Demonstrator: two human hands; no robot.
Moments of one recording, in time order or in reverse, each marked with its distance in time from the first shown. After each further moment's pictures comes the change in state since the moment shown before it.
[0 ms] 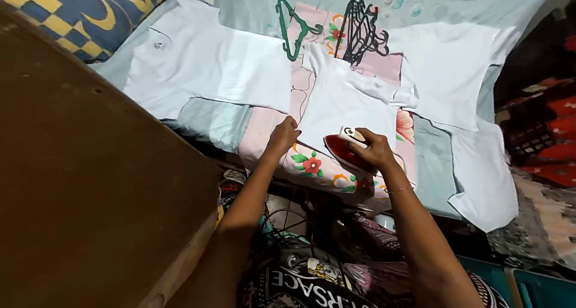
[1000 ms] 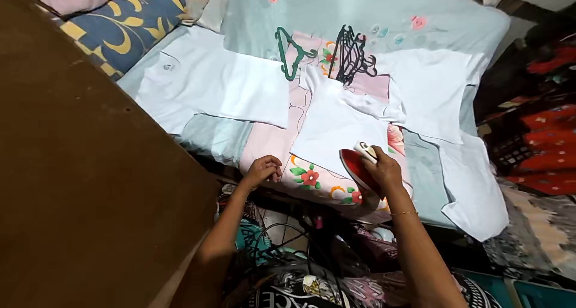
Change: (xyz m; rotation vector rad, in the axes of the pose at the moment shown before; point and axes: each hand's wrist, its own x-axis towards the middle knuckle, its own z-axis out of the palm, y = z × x) left_hand -0.067 -0.070 -0.022 -0.634 -0.181 0.130; right_hand -0.028 -0.002 -0.018 -0.333 0.060 0.404
